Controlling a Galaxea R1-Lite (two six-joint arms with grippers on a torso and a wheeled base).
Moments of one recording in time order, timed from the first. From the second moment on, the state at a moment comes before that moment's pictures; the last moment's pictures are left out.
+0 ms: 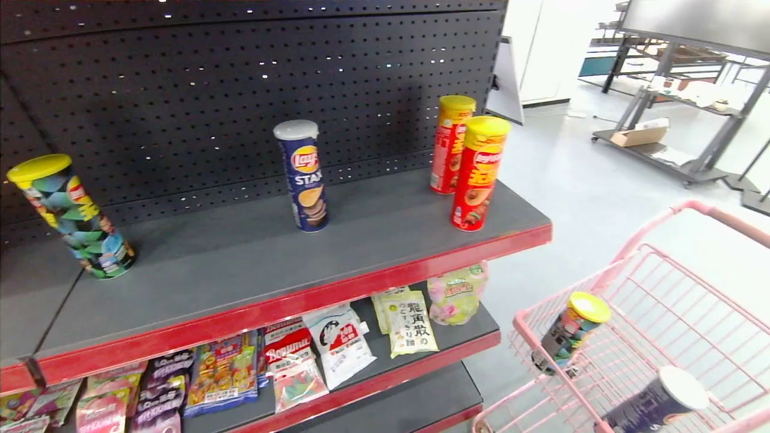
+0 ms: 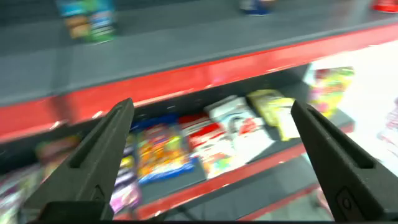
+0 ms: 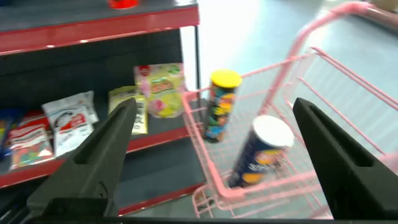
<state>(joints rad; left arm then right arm) -0.01 0.00 0.00 0.01 -0.03 0.00 0.00 0.00 0.00 0.00 0.02 -0.01</state>
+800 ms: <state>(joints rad) -0.01 0.00 0.00 0.01 -0.03 0.00 0.00 0.00 0.00 0.00 0.02 -0.01</state>
